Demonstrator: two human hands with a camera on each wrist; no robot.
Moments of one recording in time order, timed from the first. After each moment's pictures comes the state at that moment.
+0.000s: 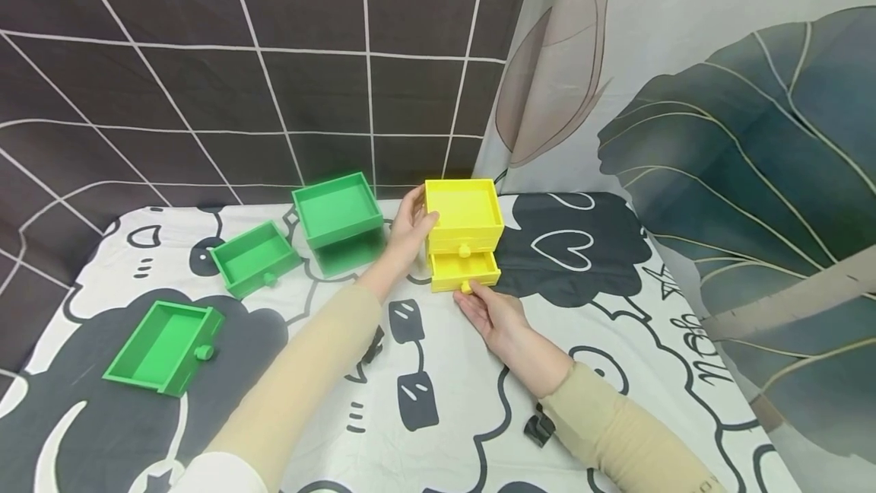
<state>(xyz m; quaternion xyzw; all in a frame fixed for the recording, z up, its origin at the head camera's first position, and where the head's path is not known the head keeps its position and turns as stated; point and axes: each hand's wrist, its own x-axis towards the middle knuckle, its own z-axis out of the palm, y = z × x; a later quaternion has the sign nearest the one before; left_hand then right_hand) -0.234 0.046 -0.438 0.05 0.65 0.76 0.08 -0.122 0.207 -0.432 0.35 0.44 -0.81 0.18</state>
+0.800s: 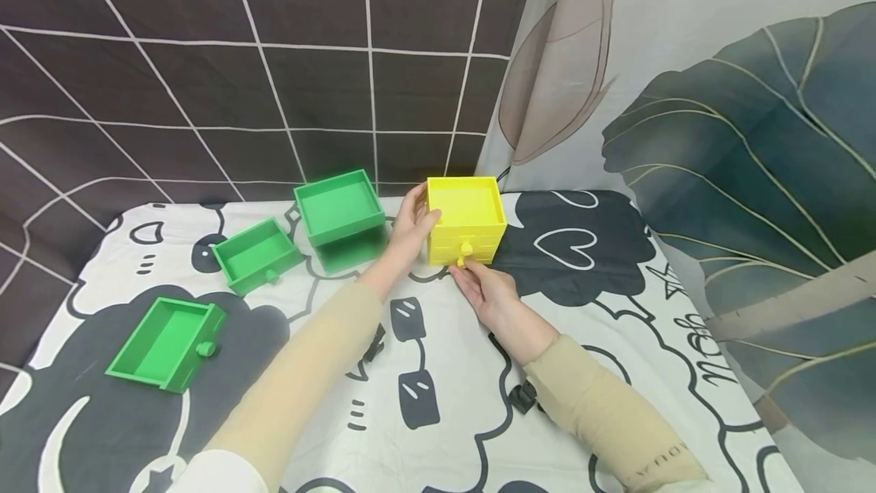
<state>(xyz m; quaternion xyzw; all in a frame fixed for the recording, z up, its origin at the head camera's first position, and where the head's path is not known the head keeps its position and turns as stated) -0.235 0.047 -0.439 0.05 0.65 0.76 0.08 -0.157 0.198 -0.432 0.36 0.41 -0.82 0.15</state>
